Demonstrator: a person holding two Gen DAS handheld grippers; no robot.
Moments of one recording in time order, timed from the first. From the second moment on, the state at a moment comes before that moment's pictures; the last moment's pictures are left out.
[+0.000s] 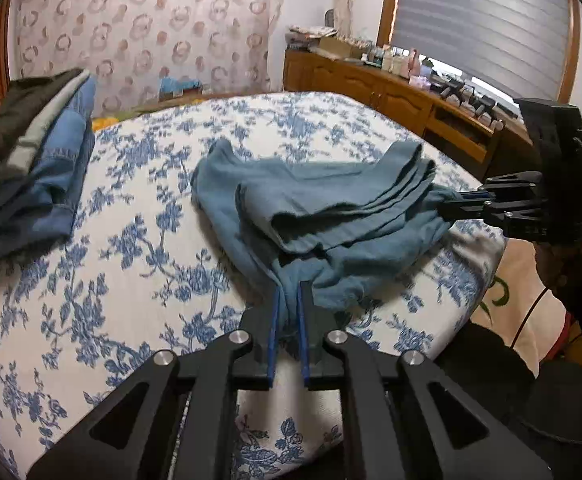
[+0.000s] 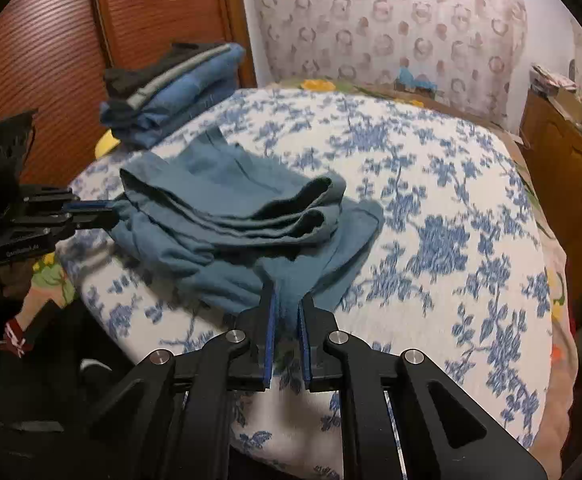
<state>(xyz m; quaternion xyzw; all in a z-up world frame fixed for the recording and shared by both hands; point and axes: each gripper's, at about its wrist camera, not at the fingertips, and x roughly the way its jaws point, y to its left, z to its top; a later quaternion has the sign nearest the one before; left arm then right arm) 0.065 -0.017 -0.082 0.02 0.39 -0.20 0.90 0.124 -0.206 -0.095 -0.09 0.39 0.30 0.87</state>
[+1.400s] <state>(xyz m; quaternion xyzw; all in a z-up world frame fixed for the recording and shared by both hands) 0.123 -0.010 -0.075 0.01 0.39 -0.15 0.91 0.158 -0.201 -0.103 -0.10 0.39 0.27 0.88</state>
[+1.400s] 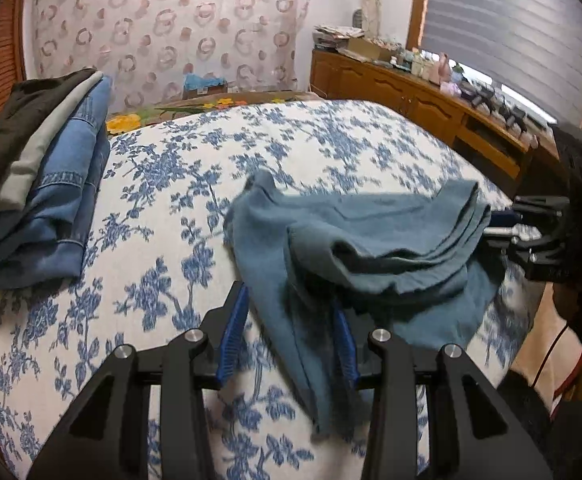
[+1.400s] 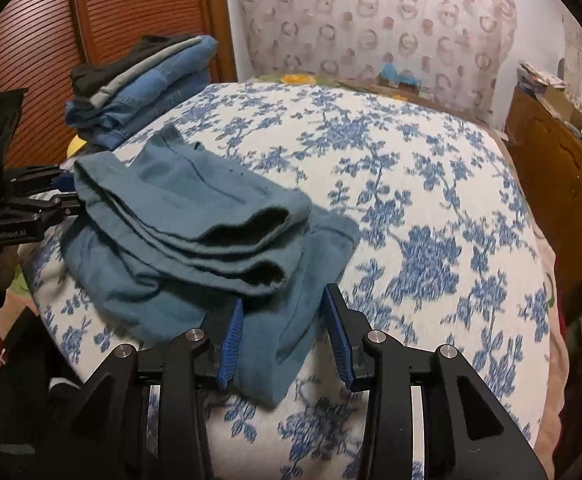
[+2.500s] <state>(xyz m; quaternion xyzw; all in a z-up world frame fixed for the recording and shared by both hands) 0.146 0.009 -0.087 -0.06 0.38 -0.14 0.91 0.208 -0.198 -0.078 -0.02 0.35 0.28 0.89</state>
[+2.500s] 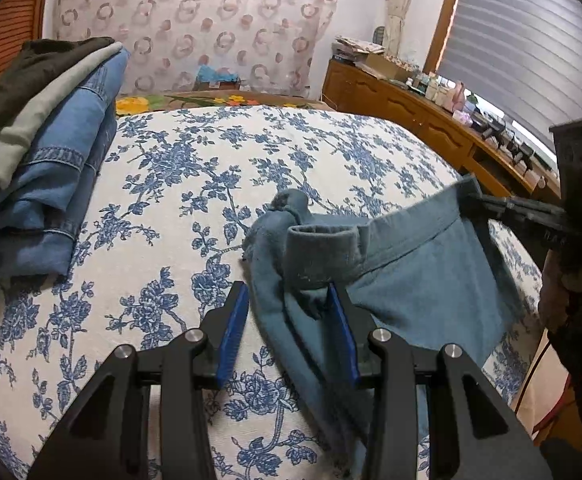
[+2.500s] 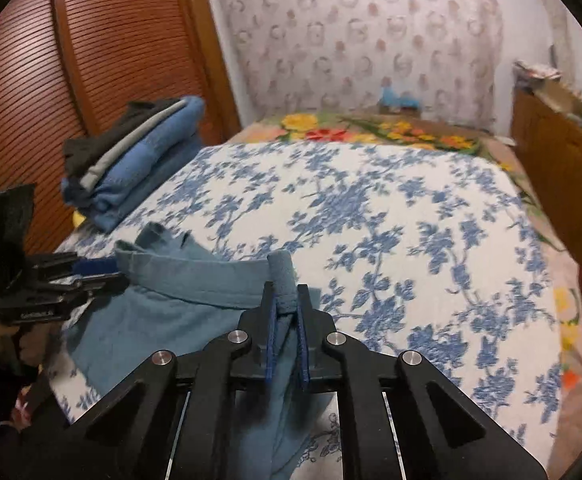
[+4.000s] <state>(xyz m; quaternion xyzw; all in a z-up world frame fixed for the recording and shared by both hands) 0.088 -0.008 -0.098 -0.03 0.39 -0.15 0.91 0.115 -0.232 -0.114 -0.01 0.40 0.29 0.87</state>
